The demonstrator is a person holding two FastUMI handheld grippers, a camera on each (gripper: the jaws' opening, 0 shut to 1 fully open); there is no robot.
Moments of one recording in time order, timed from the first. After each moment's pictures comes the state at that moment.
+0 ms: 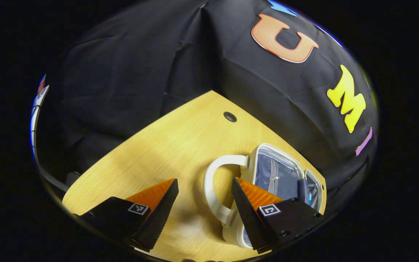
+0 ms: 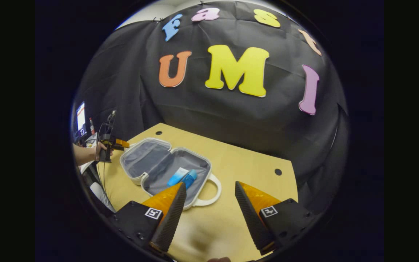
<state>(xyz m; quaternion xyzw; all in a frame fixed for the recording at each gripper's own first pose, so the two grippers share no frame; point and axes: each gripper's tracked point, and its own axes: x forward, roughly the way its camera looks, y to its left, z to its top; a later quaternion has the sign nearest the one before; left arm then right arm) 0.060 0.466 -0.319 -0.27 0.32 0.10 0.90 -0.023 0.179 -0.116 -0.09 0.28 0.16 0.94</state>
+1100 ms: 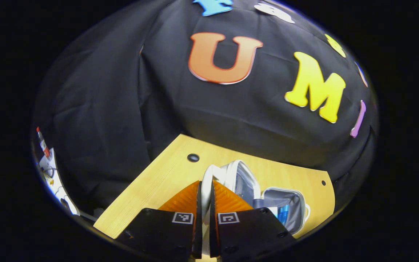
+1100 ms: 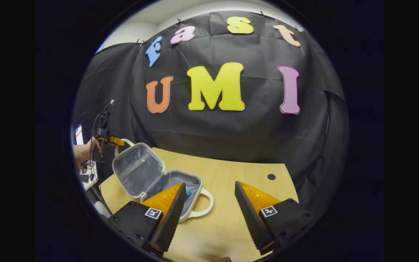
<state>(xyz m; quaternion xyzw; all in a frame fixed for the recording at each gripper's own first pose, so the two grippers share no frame) 0.085 0.362 -0.106 -0.10 0.22 0.11 0.96 -0.020 0.143 -0.073 0.00 0.19 0.14 0.97</state>
